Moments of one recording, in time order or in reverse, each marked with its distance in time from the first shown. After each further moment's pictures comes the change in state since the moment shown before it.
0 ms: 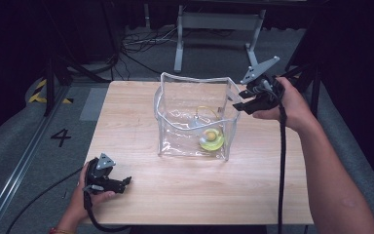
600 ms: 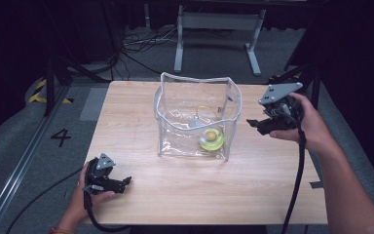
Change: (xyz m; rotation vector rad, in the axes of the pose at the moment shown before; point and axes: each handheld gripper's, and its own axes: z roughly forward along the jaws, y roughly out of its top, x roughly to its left) left arm 0.000 0.000 0.000 0.000 0.000 0.000; right arm 0.024 -0.053 -0.018 -0.048 -0.132 -0.001
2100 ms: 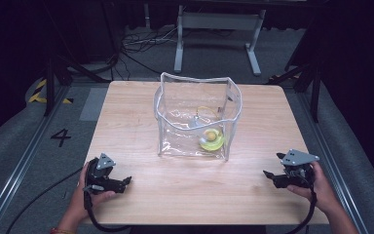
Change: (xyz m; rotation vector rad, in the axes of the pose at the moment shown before) left arm 0.000 0.000 0.000 0.001 0.005 -0.005; right arm 0.058 -0.202 0.057 -0.027 0.018 0.211
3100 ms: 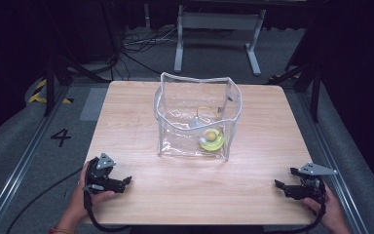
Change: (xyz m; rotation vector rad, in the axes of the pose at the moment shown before) left arm 0.001 0.001 0.001 -0.002 -0.012 0.012; right arm -0.012 -0.074 0.005 -0.018 -0.006 0.318
